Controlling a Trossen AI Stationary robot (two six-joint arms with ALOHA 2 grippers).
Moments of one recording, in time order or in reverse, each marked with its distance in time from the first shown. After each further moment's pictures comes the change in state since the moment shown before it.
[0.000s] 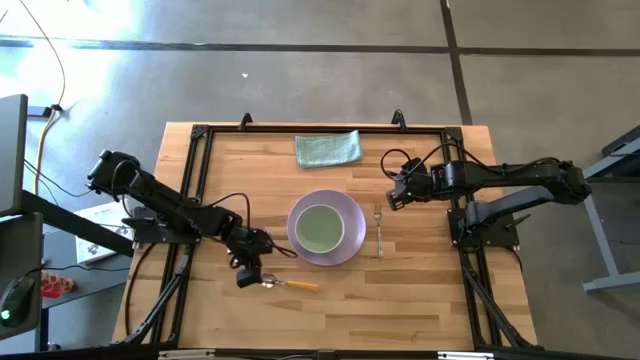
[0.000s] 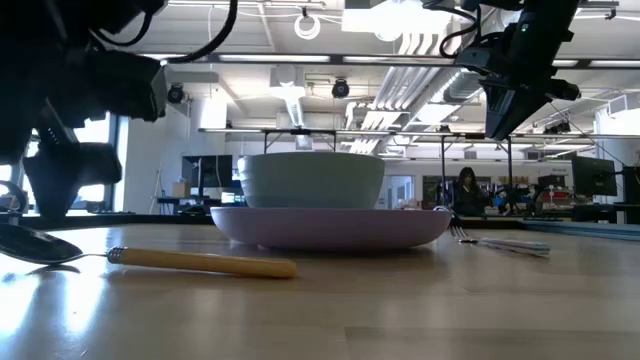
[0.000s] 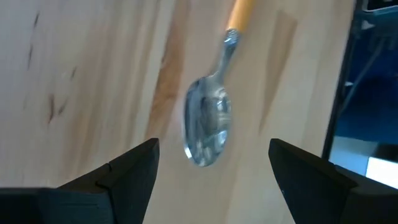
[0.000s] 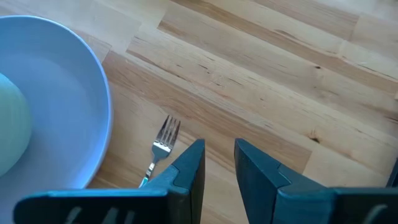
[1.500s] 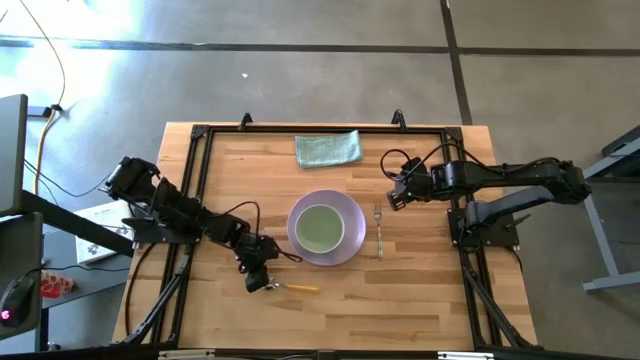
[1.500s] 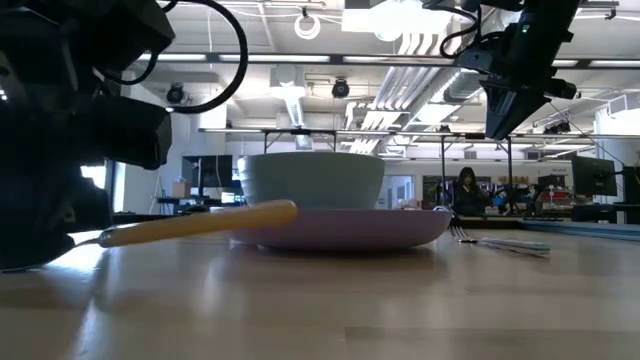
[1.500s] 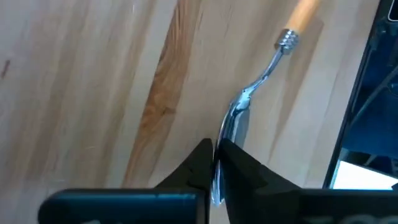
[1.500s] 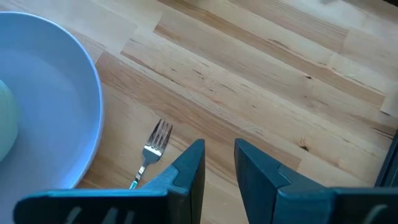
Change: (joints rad) left arm -0.002 0.198 -0.041 0.248 0.050 -0.108; right arm 0.000 0.000 0.000 -0.008 0.031 -0.044
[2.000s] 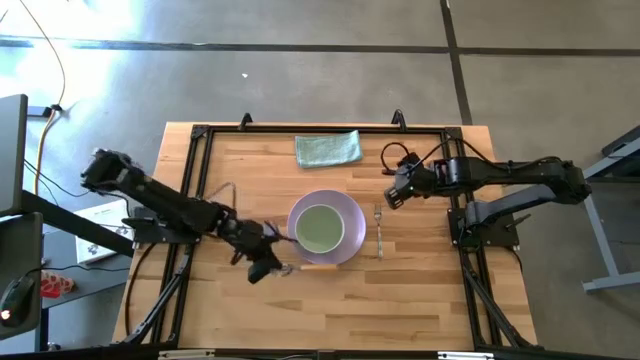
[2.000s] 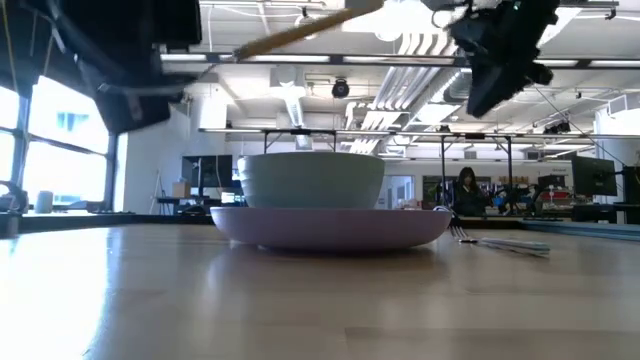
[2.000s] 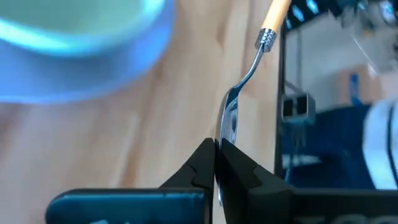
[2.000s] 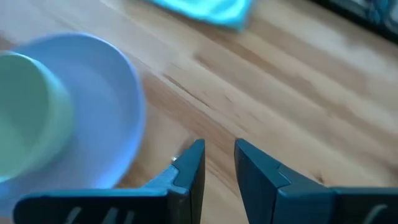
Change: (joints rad) left arm 0.002 -0.298 0.132 -0.137 -0.252 0.055; right arm 0.000 -0.002 0.092 0.043 -0.011 -0.143
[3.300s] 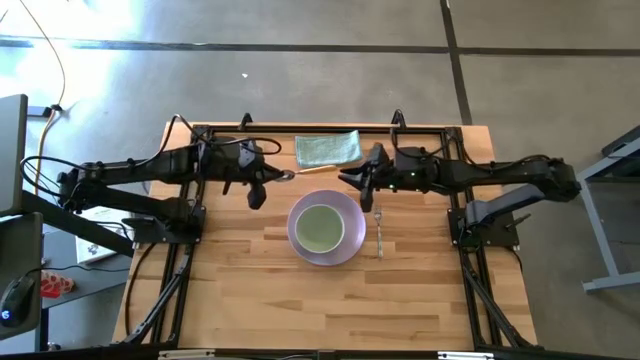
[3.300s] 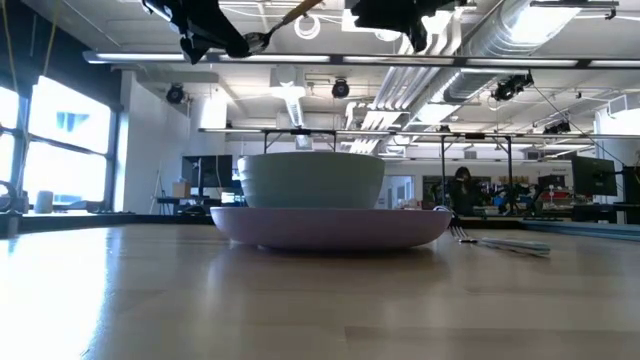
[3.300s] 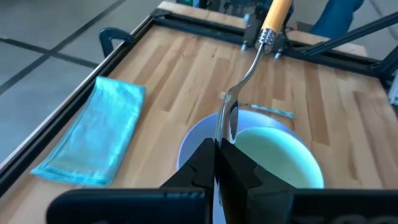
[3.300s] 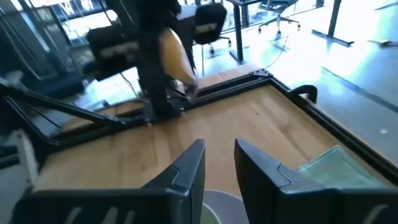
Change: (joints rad) left arm 0.545 -0.260 0.250 -0.289 -0.125 0.679; right arm 0.002 0.114 -0.008 0.971 -0.239 -0.592
